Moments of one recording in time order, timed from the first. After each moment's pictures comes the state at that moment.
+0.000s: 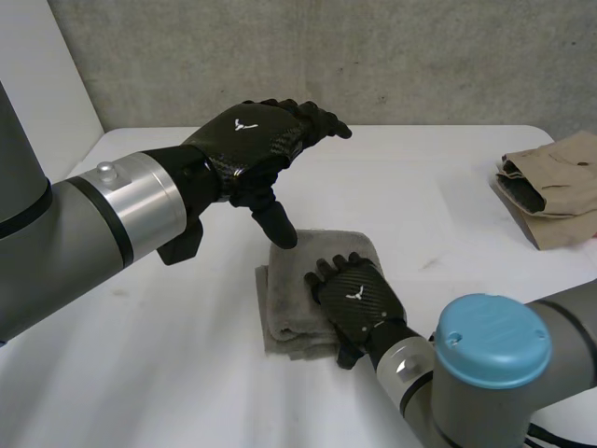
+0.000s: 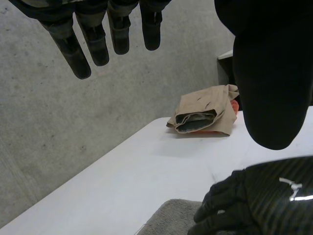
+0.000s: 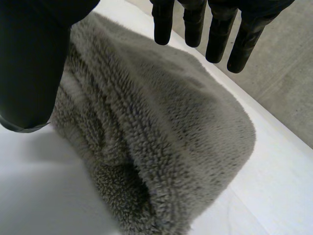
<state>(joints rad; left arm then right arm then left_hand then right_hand) 4.17 -1.77 -1.26 2.89 -1.14 3.26 2.28 -1.10 1.80 -0.41 1.53 2.77 0.22 0.22 0.23 0.22 0.05 0.17 0.22 0.22 0.24 0.07</state>
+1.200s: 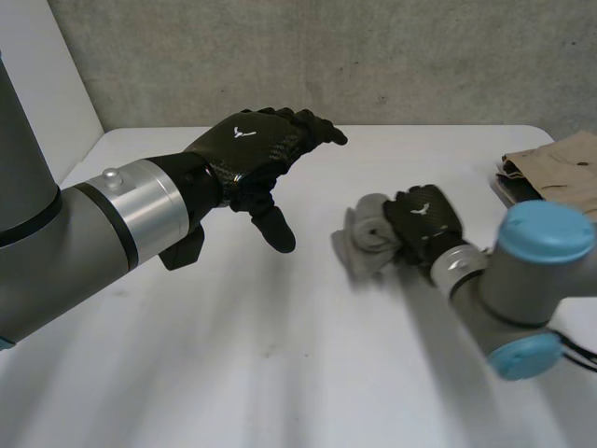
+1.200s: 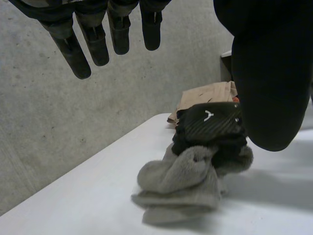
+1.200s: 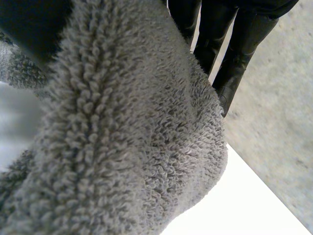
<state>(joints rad) 4.18 -1.78 -1.27 2.90 -1.16 3.24 2.00 -0.98 1.56 -0.44 1.44 2.66 0.22 0.22 0.23 0.22 0.05 0.89 1.16 1.14 1.17 0.91</state>
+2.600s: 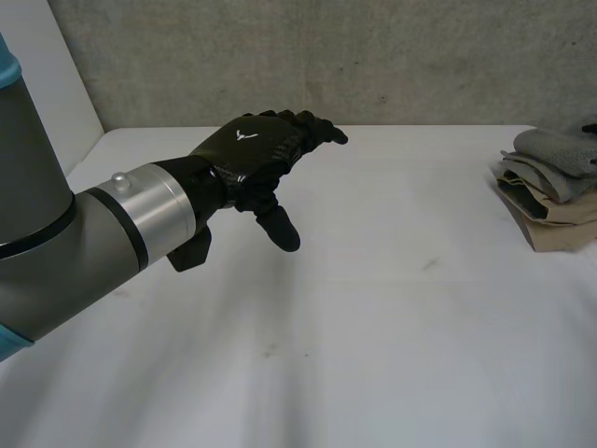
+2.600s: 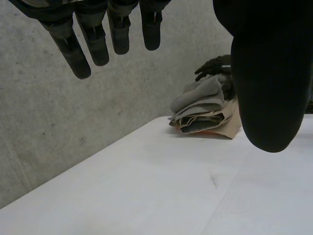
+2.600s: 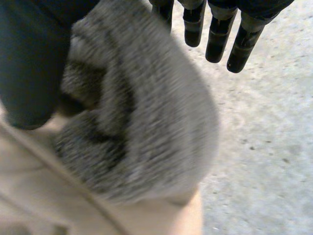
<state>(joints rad) 4.17 -1.80 -1.29 2.95 -1.17 3.19 1.12 -0.62 0.81 -0.36 0.54 2.81 0.22 0.22 0.23 0.22 0.05 0.21 0.22 0.22 0.24 0.07</state>
